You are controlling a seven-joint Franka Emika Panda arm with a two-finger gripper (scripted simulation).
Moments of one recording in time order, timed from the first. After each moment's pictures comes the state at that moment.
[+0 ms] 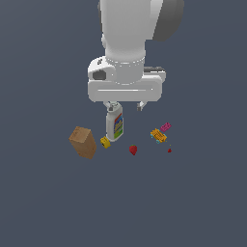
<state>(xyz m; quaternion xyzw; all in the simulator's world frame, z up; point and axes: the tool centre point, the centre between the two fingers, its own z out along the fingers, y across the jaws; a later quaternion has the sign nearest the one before) 0.014 0.005 0.324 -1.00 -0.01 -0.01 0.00</state>
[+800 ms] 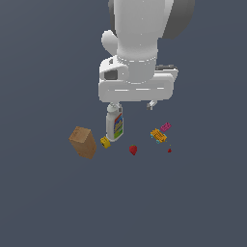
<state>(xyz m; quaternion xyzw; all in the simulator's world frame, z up) 0.017 0.035 0.327 -1.00 -0.01 -0.02 0.02</state>
